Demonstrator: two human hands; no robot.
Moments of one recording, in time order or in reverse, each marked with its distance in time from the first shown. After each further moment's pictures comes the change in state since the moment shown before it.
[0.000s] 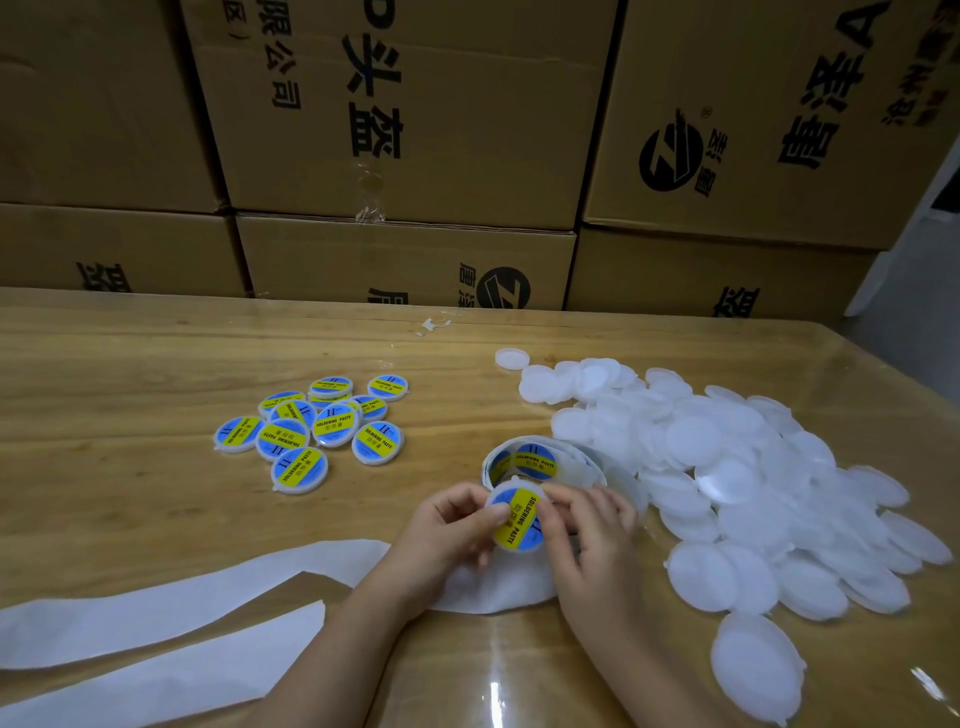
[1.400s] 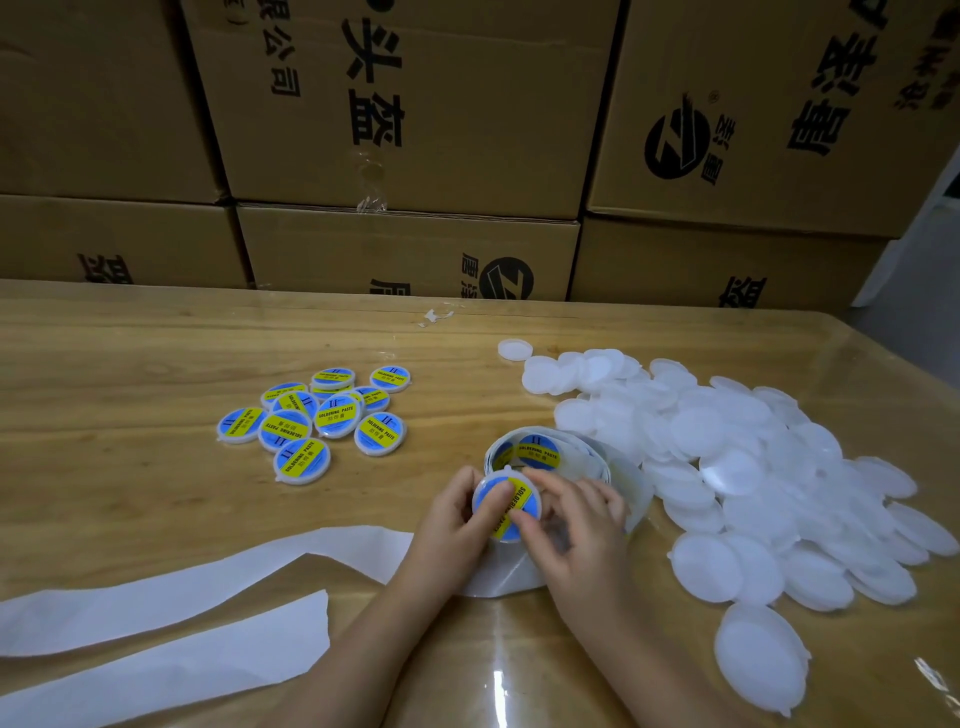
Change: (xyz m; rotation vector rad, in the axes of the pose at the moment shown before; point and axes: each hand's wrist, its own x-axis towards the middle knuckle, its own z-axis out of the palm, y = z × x) left_hand 0.001 -0.007 0.015 0.305 0.229 0.211; right_hand 0.000 -0.001 0.004 -0.036 -0.070 -0.050
